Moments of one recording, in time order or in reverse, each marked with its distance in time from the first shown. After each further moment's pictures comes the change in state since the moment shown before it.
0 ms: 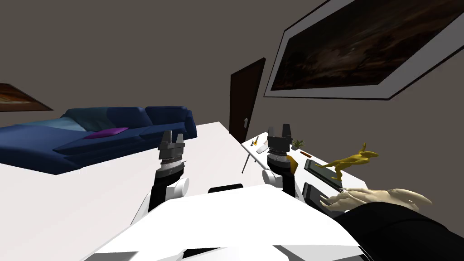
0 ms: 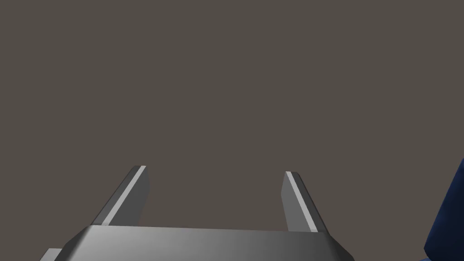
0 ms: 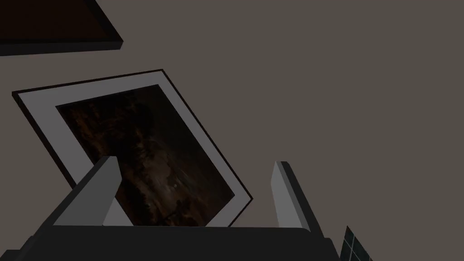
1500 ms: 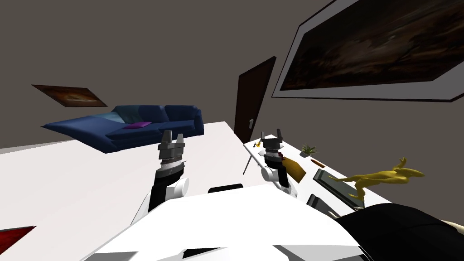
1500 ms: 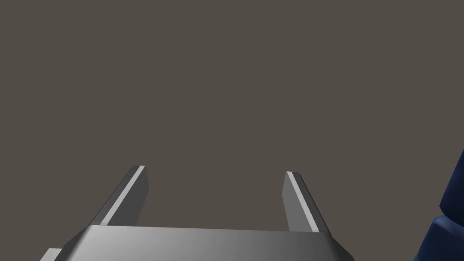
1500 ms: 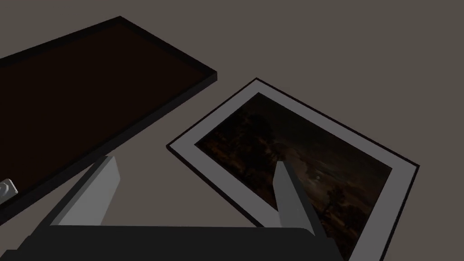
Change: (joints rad) left arm 0.000 0.000 0.000 0.000 0.000 0.000 0.000; right arm -0.101 -0.122 -0.025 0.245 -0.229 0.030 -0.364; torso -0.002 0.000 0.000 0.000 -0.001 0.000
